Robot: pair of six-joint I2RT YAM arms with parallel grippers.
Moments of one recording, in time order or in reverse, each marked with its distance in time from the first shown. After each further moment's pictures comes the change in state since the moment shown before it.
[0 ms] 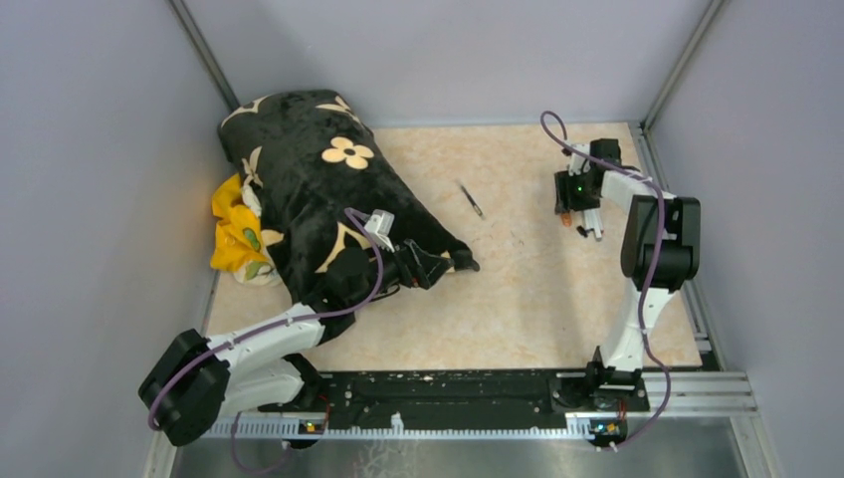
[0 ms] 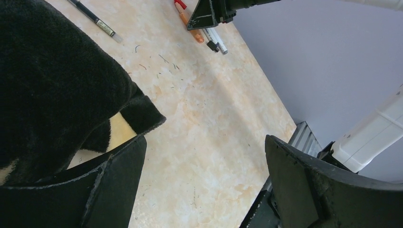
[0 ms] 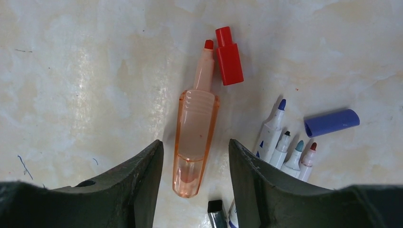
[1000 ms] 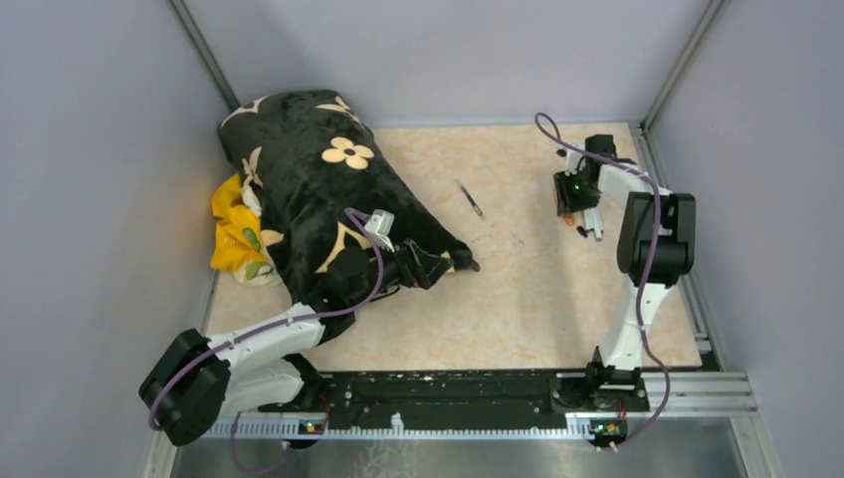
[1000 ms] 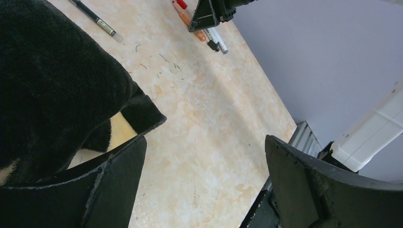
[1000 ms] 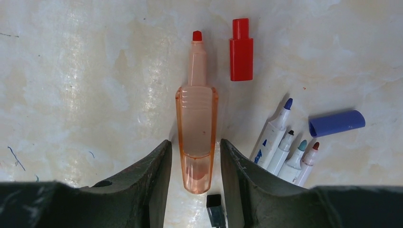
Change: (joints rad) left arm 0.005 0.005 0.000 0.000 0.003 0.000; right arm 0.022 0.043 0.085 -0.131 0.035 -0.046
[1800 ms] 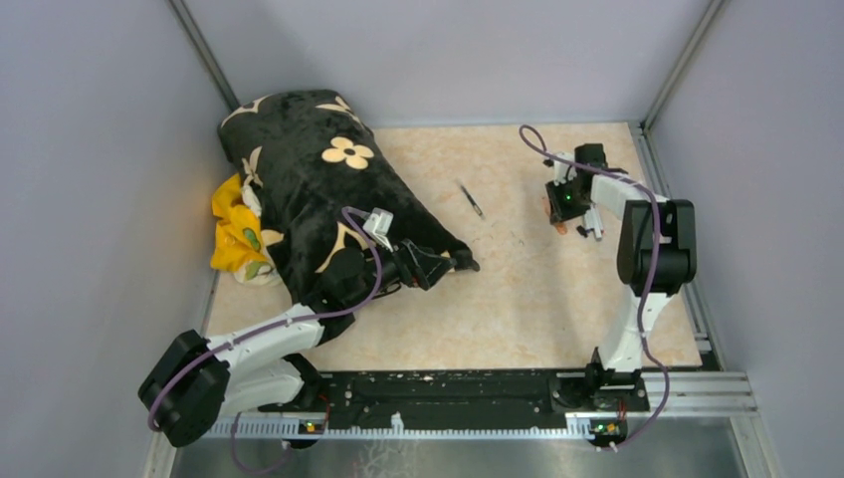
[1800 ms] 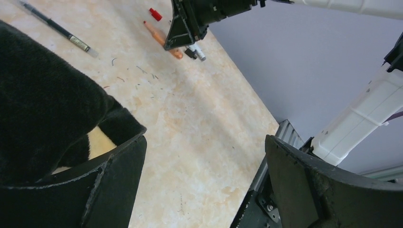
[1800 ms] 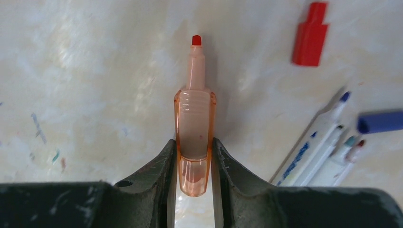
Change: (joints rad) left arm 0.001 -0.008 -0.004 0.071 0.055 -0.001; right arm 0.057 -0.053 -0.086 0.052 0.010 -0.068
